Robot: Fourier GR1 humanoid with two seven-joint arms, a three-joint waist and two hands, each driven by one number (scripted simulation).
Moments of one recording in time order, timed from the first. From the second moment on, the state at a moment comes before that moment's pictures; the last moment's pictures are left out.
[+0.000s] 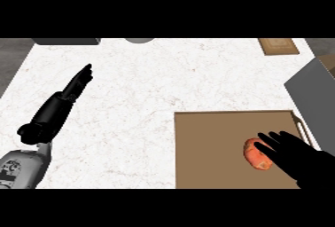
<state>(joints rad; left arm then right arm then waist) -0.23 0.41 -0.13 -1.53 0.04 -0.08 -0.07 0.13 -0.75 0.25 -2.21 0.74 0.58 0.14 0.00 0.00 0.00</state>
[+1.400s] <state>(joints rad) -0.23 0.29 -0.02 -1.54 -0.08 -0.18 -0.06 0.05 -0.50 0.29 -1.86 1.11 0.48 -0.03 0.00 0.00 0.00</state>
